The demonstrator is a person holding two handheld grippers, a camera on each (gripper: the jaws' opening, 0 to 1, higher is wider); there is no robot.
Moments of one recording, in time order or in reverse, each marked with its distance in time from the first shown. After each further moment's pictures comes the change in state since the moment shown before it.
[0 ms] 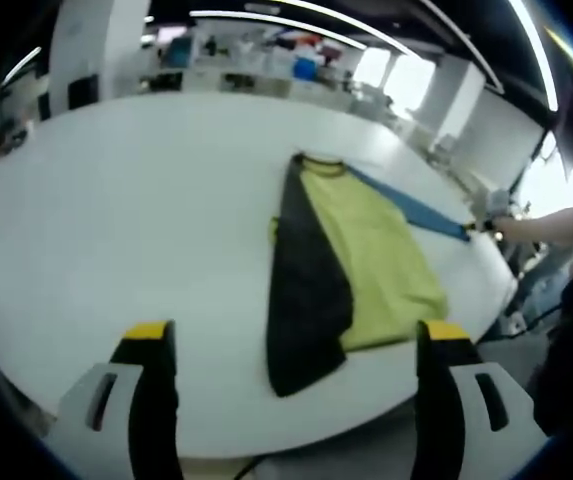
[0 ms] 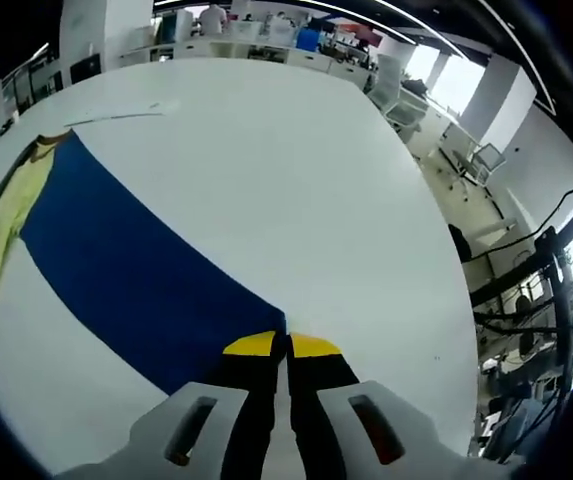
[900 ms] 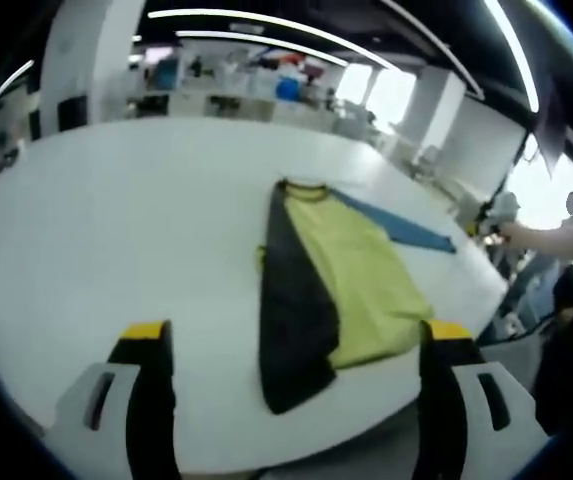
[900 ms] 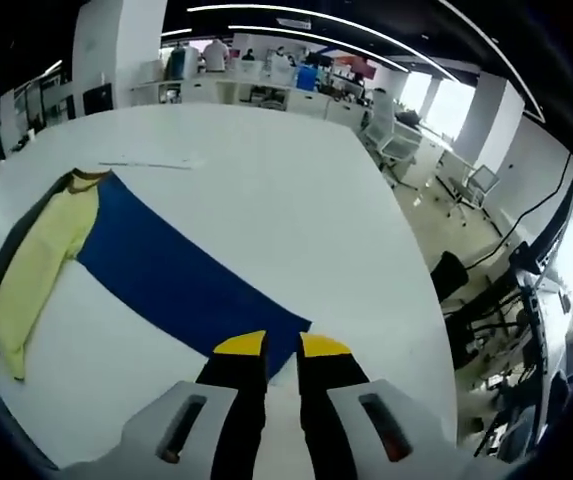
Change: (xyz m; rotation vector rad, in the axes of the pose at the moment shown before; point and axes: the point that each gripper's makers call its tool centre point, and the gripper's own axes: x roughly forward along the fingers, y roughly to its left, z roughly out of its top) left arm -0.014 -0.009 0.022 0.049 -0.096 -0.054; right arm -0.089 0.026 0.024 -0.001 -0.186 0.031
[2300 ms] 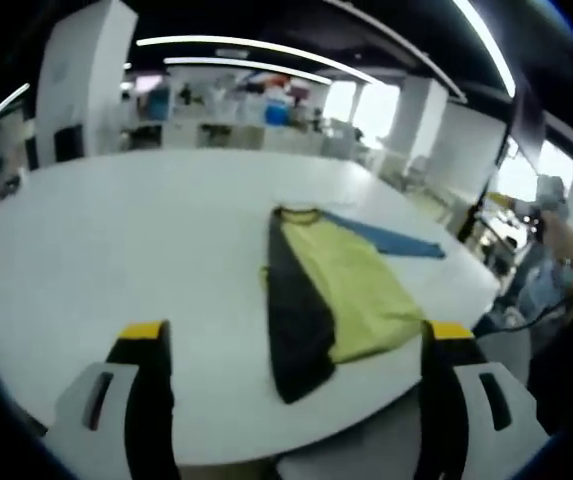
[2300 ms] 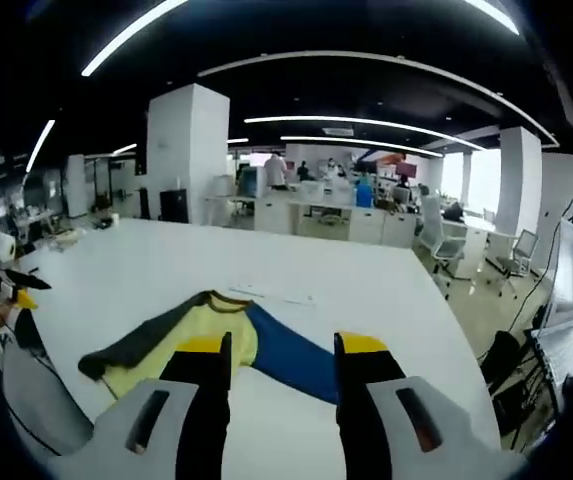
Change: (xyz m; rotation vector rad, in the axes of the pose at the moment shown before) left arm -0.055 0.000 0.011 0.069 -0.095 -0.020; right arm -0.206 0.141 0.091 0.024 -0.518 0.227
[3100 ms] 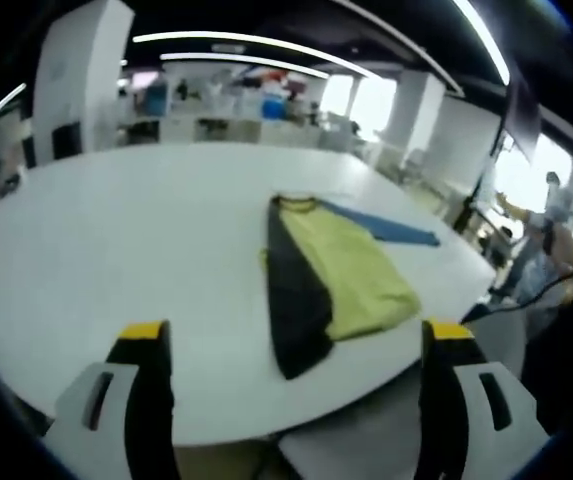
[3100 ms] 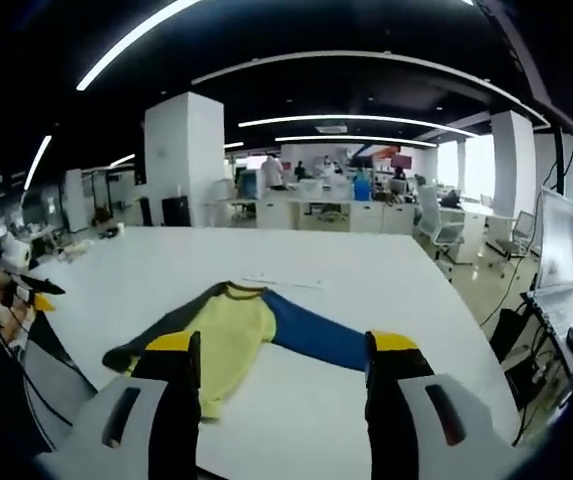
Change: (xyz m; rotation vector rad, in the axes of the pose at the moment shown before) left arm -0.019 -0.001 -0.021 0.015 0.032 -0.013; right arm -0.050 0.026 -0.033 0.078 0.003 -0.001
